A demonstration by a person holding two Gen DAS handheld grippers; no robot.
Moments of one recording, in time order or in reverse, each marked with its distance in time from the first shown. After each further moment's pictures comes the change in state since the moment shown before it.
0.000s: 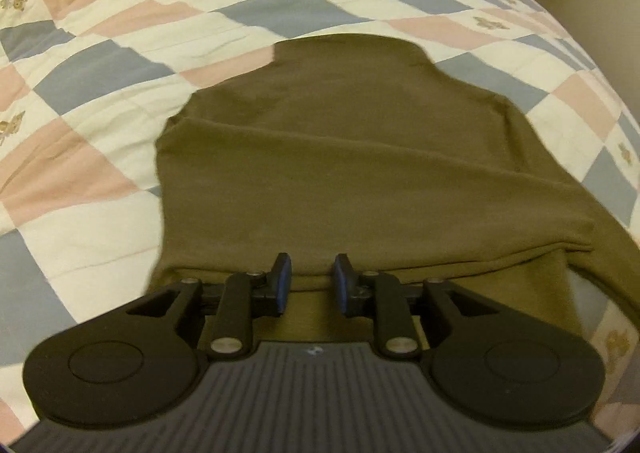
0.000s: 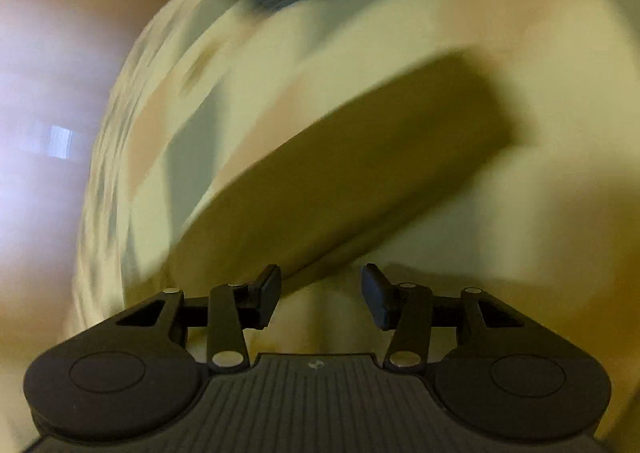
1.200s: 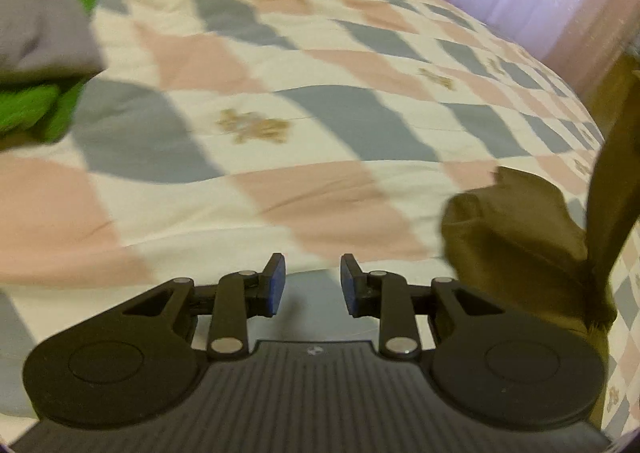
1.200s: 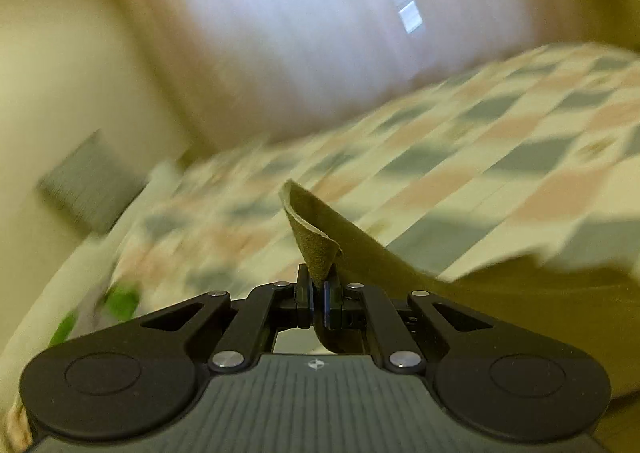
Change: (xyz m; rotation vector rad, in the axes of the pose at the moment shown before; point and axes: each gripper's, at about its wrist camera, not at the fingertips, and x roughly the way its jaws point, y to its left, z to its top) left arm -0.091 0.306 -0.009 -0.330 -0.106 0.025; right arm 0.106 0.437 -0.409 -1.090 0.129 0.517
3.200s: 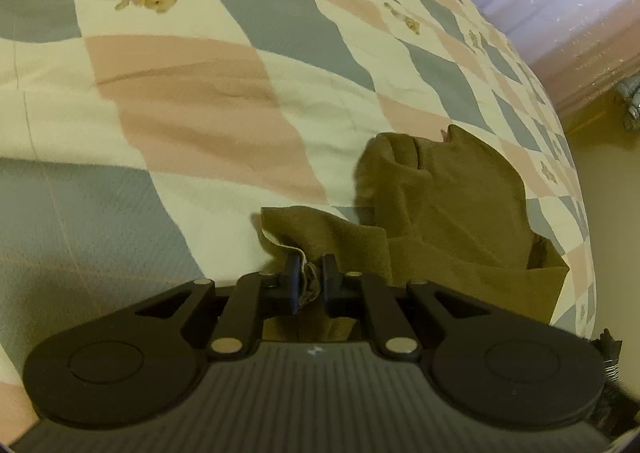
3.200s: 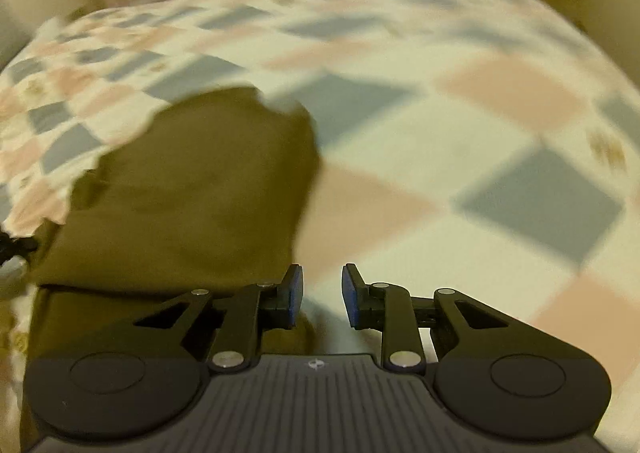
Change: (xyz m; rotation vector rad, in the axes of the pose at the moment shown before) left arm 0.087 -0.085 -0.037 -0.190 0.132 -0.170; right arm -0.123 -0.234 -0.041 -0.195 0.360 -0.360
